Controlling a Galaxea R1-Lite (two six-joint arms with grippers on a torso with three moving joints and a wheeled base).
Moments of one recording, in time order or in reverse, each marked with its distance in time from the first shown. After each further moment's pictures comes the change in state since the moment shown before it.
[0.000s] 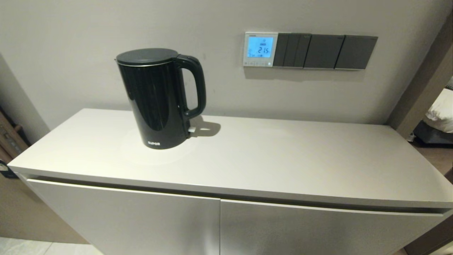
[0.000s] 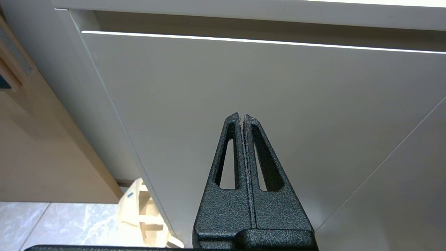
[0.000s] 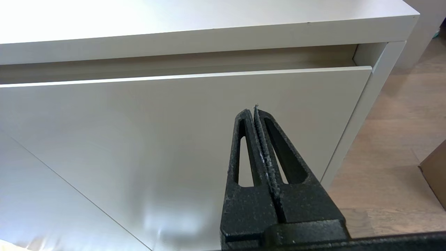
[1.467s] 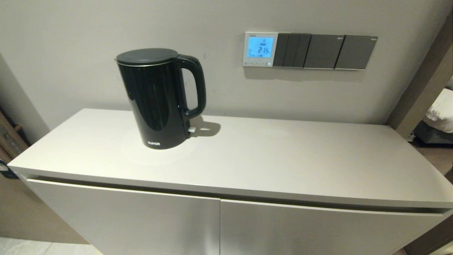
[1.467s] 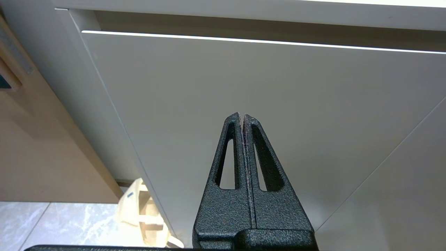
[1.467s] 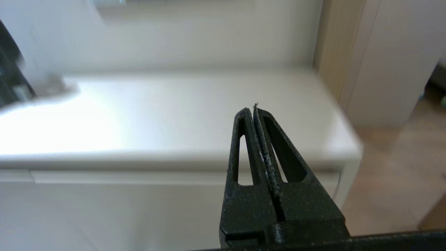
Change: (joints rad) left arm 0.000 0.000 0.000 0.000 0.000 0.000; right arm 0.000 0.248 -0.512 0.020 0.002 -0.032
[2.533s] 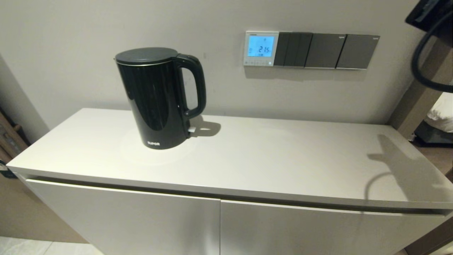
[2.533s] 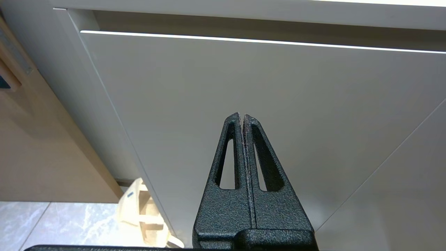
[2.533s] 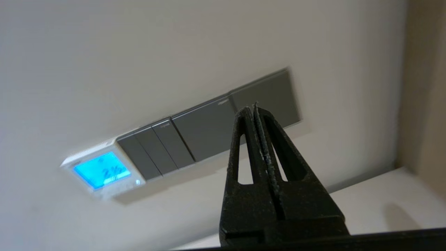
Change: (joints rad) left arm 0.000 0.000 0.000 0.000 0.000 0.000; right arm 0.398 1.151 -0.827 -0.436 -0.656 0.175
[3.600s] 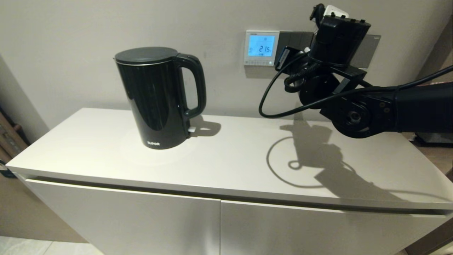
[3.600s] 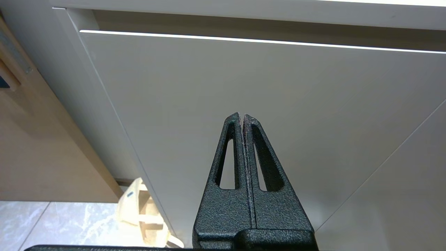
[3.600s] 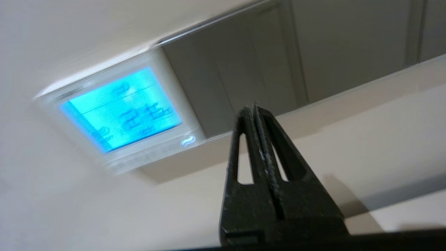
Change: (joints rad) left arm 0.000 0.000 0.000 0.000 0.000 0.000; right arm 0.146 0.524 -0.237 -0.261 -0.073 -0.021
